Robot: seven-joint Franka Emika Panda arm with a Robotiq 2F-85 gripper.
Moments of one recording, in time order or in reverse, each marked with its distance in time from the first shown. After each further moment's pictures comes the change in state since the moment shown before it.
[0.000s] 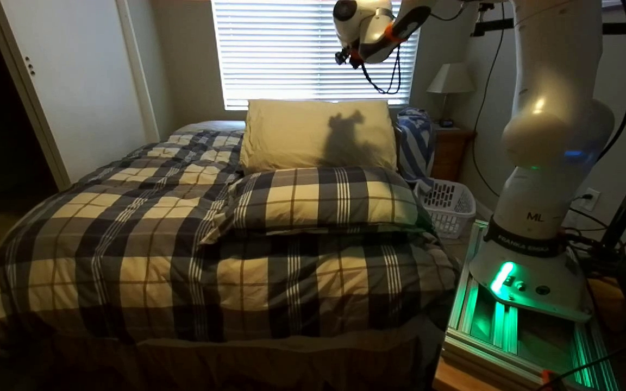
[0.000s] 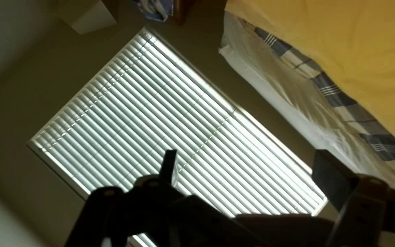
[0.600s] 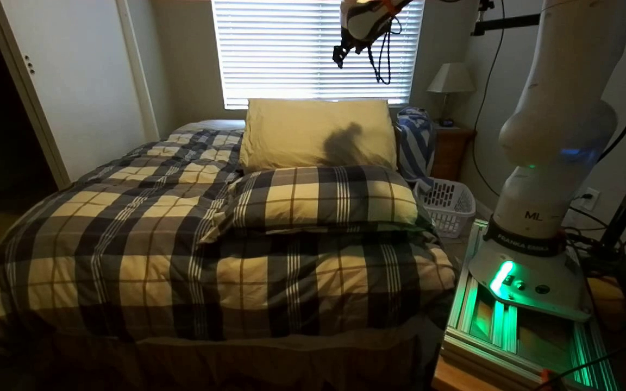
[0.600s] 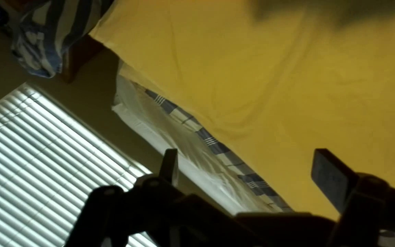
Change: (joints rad) arm -0.047 -0.192 0.131 -0.181 0.727 -0.085 -0.680
